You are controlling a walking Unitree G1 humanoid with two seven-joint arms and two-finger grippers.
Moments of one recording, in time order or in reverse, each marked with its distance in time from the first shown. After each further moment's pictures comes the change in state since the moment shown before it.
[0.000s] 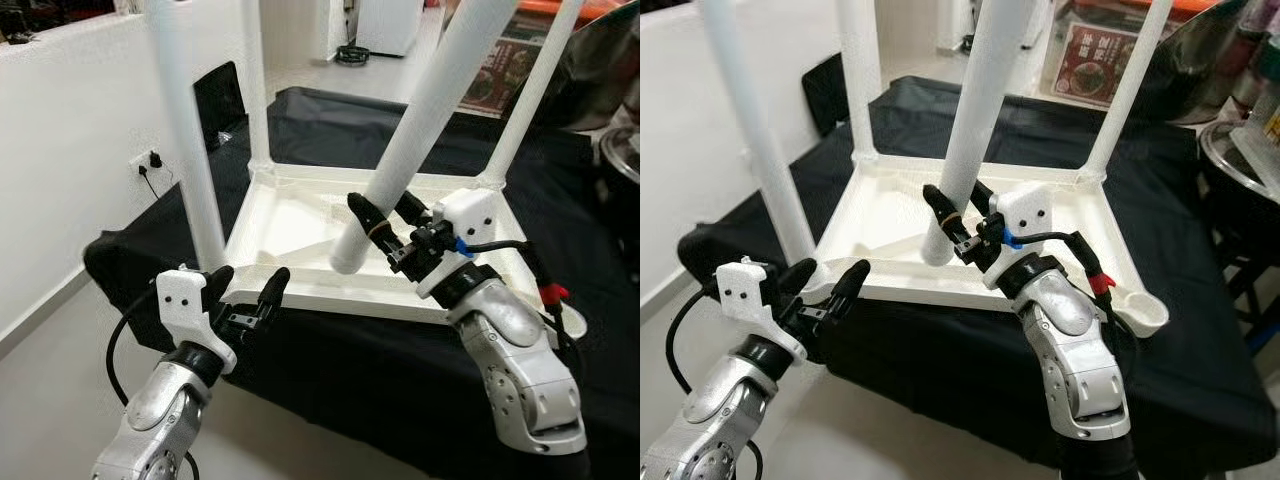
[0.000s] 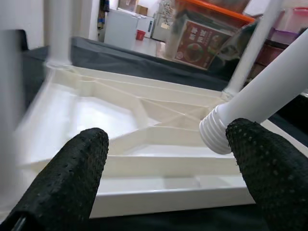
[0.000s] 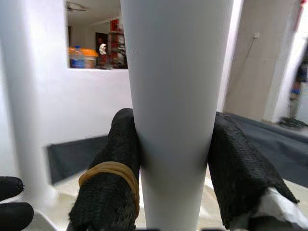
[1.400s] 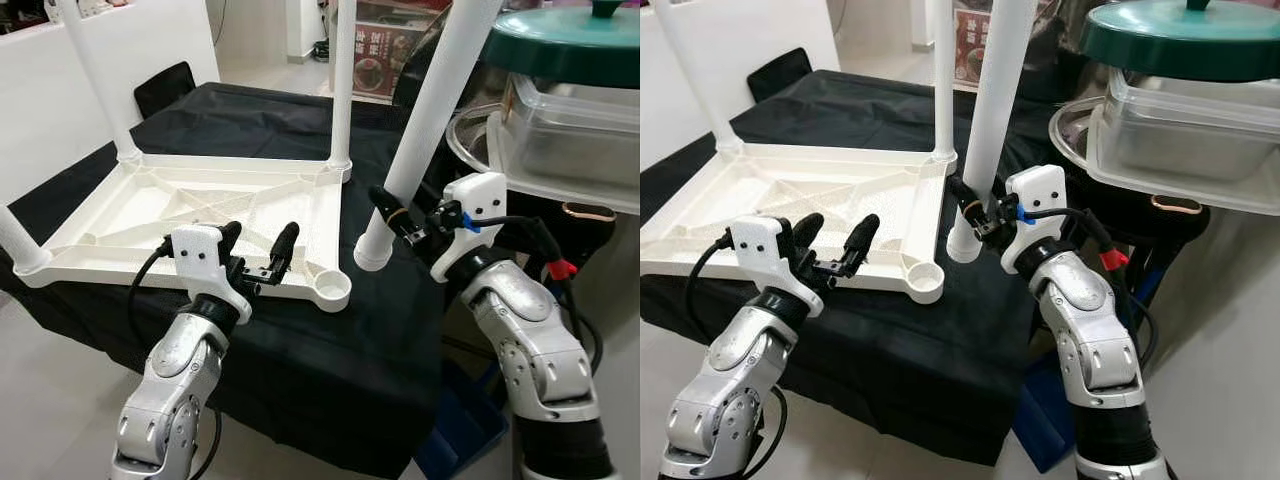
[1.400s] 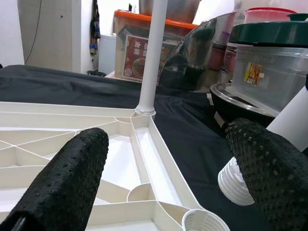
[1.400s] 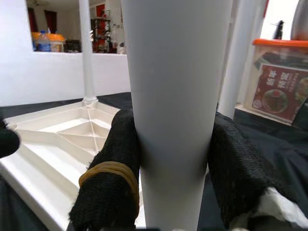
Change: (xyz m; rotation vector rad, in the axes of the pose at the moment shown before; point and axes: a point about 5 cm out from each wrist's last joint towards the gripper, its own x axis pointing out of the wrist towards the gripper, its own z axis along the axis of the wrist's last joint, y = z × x) left arm 0.032 0.003 0.026 0.099 -0.088 0.016; right arm 0.008 -0.019 -0.012 -0.011 0.081 -0.035
